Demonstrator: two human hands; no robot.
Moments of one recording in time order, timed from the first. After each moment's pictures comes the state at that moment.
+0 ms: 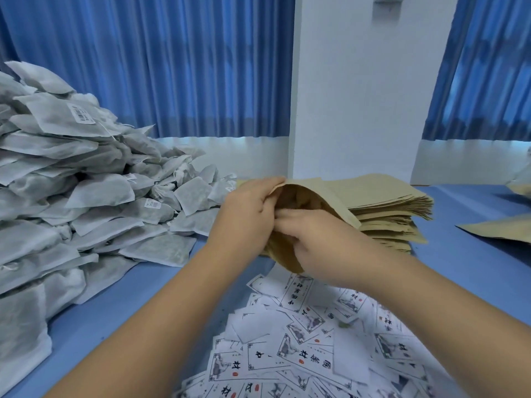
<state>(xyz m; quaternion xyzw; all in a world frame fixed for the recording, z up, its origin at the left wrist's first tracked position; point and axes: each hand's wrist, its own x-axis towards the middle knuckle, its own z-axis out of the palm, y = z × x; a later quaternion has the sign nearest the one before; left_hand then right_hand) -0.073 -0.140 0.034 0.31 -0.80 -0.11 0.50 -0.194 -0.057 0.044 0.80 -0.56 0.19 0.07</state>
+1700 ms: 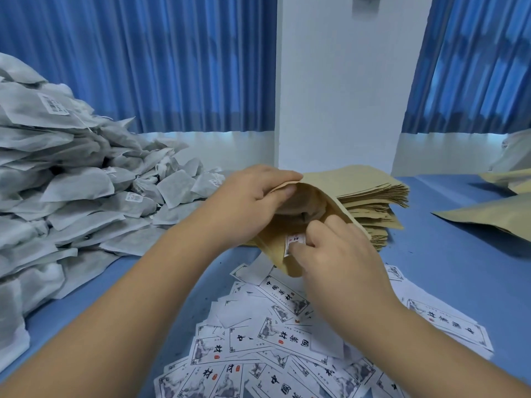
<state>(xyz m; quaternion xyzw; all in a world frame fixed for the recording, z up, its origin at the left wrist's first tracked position) -0.074 -0.109 0.061 0.23 -0.89 -0.16 0.36 -0.195 0.002 0.003 0.67 -0.62 0.19 0.37</state>
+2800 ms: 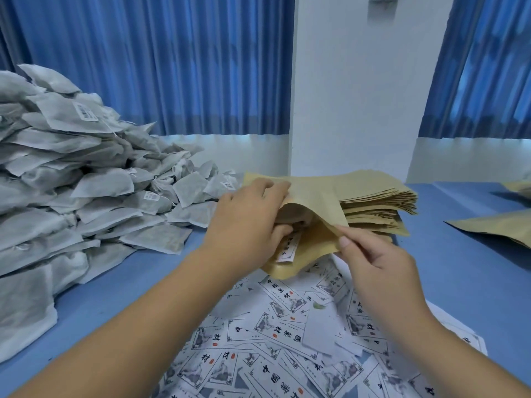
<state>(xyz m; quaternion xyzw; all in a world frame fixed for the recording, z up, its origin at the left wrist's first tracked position) -0.077 -0.095 0.033 0.35 -0.87 0.13 0.31 -0.238 0.019 -0.018 0.51 -0.61 0.61 -0.06</state>
